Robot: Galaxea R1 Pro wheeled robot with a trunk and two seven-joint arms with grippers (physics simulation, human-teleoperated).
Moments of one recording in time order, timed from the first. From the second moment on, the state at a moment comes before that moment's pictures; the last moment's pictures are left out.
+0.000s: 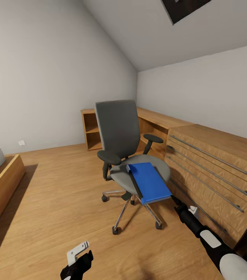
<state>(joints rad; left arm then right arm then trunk) -0.05 -0.07 -0.25 -1.17 0.56 0.16 0.58 -0.64 -0.18 -0.12 -0.29 -1.04 0.21 0.70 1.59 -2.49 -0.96</state>
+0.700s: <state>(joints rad) -0.05 -0.07 -0.25 -1.09 0.56 0.12 0.58 -0.64 -0.18 -0.12 -0.29 -1.04 0.20 0.70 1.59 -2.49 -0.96</state>
